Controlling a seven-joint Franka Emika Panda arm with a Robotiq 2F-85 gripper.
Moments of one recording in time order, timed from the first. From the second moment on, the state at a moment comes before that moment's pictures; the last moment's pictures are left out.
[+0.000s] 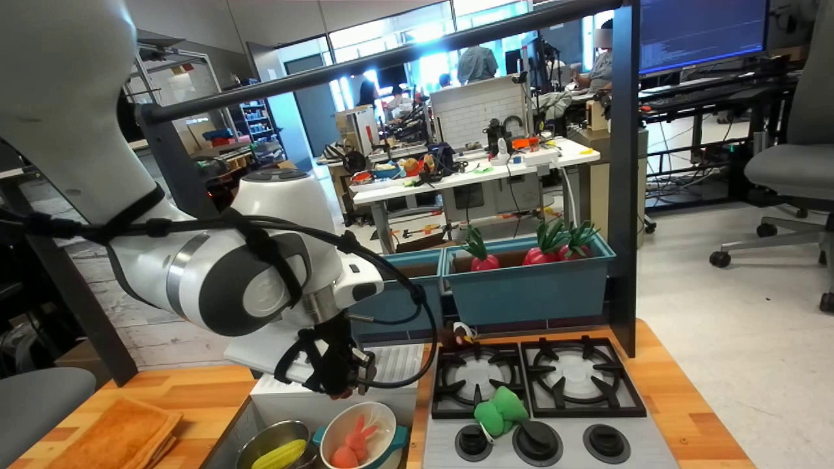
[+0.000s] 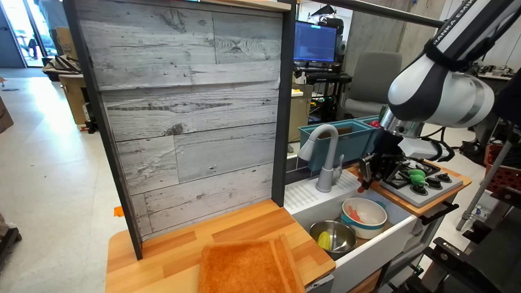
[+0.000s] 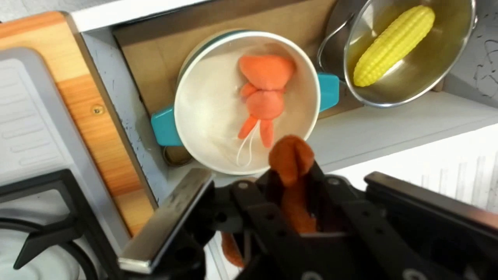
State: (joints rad) arm -0.31 0.90 0.15 -1.95 0.12 2.92 -0.16
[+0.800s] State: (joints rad) arm -0.28 0.90 0.10 -1.94 0.12 2.81 -0.11
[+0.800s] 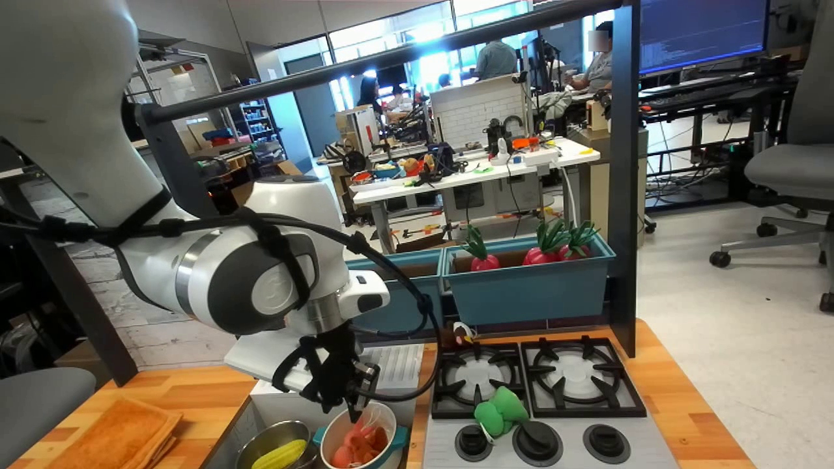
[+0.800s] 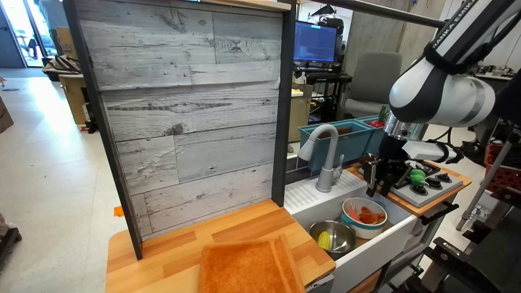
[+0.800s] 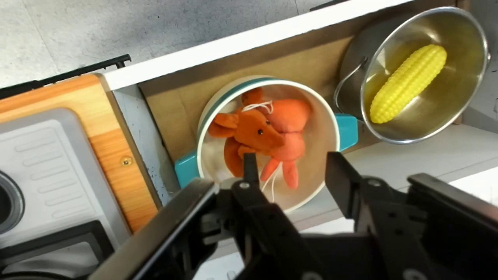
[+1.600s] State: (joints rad) arm -0.33 0.76 0.01 -1.90 0.16 3.01 -0.01
